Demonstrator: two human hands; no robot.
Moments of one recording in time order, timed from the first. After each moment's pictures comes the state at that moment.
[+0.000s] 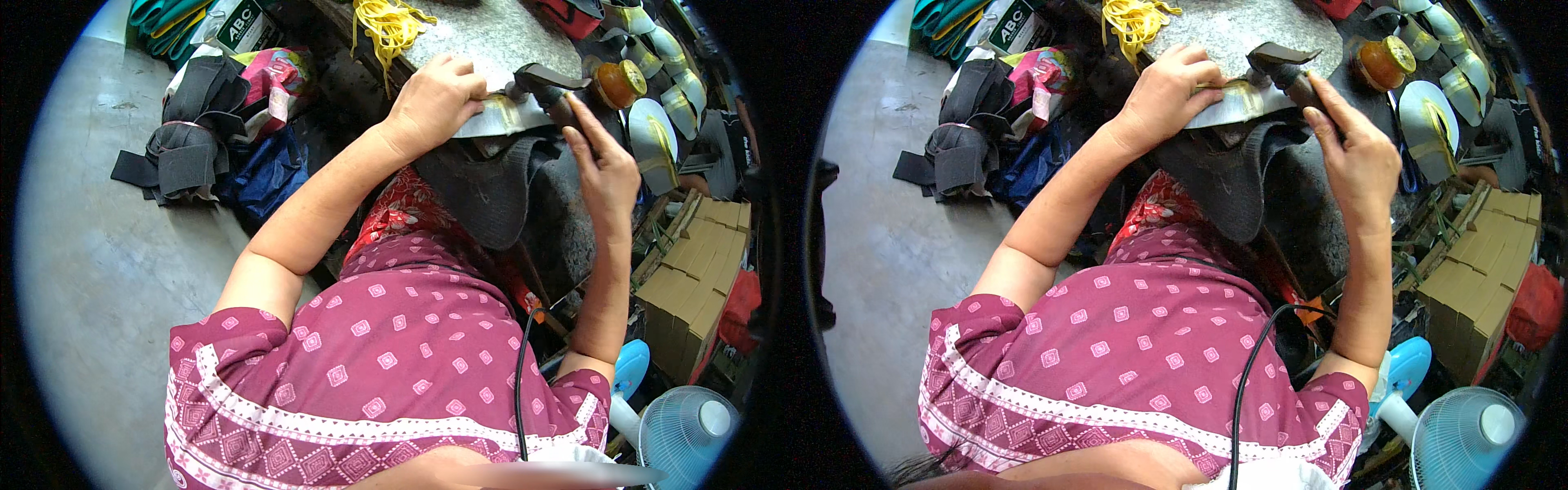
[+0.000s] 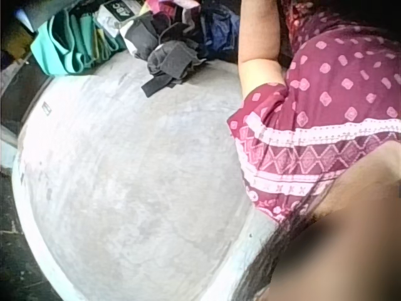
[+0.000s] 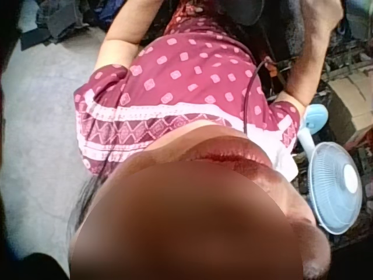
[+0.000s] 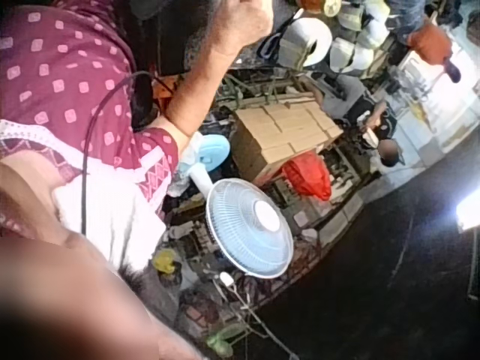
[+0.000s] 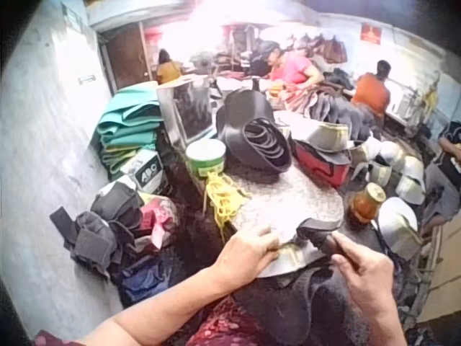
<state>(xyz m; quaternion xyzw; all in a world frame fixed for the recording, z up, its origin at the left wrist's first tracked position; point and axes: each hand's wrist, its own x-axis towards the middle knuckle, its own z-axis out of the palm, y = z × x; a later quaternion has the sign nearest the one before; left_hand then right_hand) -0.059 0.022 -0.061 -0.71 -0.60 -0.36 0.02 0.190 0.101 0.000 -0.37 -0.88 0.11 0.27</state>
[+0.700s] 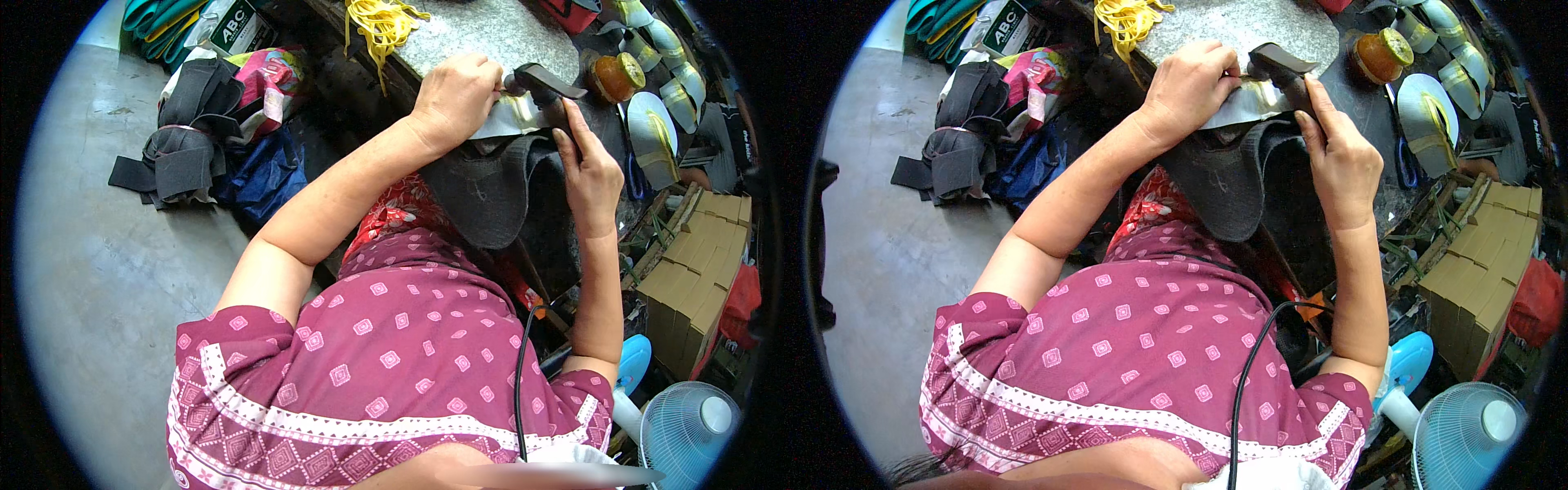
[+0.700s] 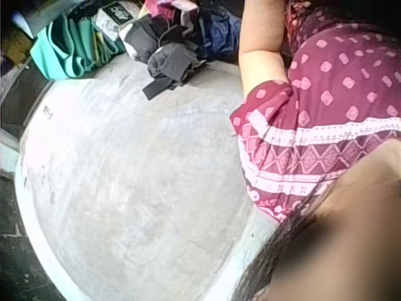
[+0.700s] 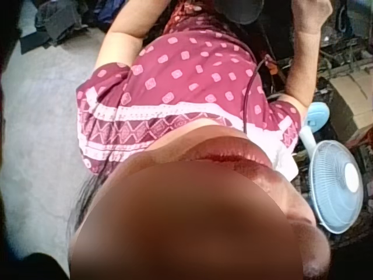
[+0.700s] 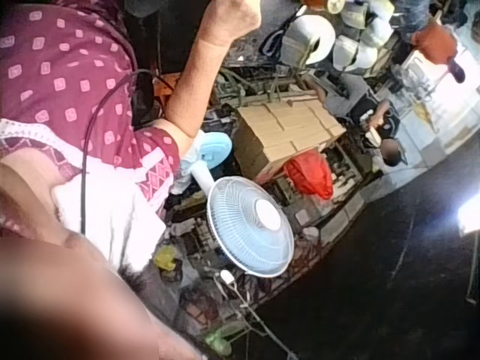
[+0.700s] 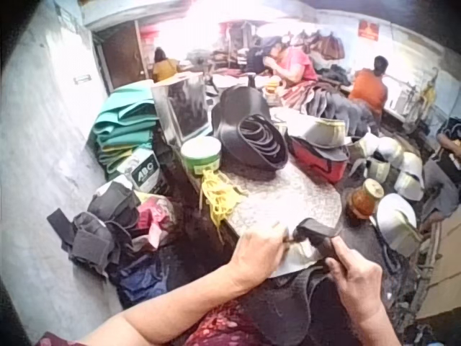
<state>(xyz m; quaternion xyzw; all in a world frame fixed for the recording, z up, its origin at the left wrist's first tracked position) -0.034 0.048 -0.067 -0.67 -0.64 -0.38 0.04 0.186 0.099 -0.018 -0.36 -0.90 0.00 0.23</state>
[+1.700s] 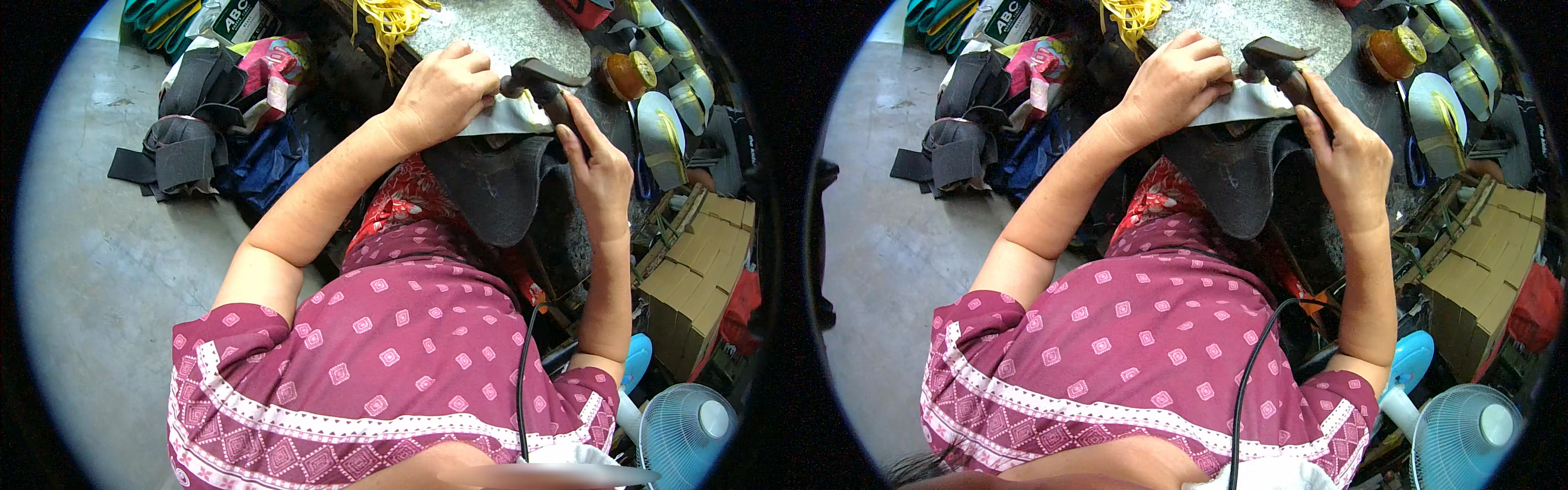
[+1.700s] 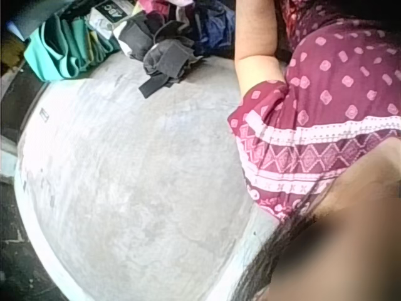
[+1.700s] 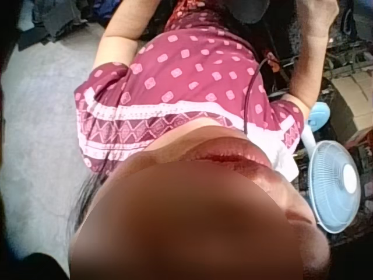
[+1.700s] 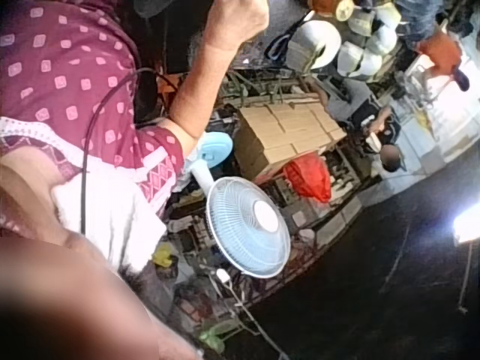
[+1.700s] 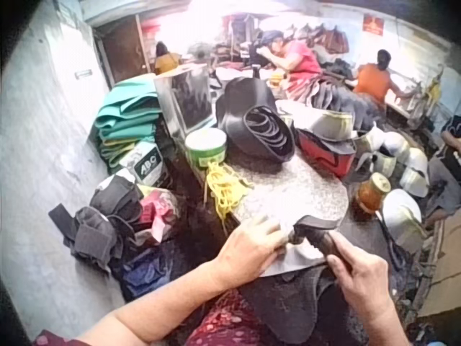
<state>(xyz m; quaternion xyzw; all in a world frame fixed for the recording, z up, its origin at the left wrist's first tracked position) -0.059 0.023 -0.063 -0.75 -0.57 -0.33 0.07 0.179 0.094 -0.001 -0.40 -0.90 0.08 0.14</state>
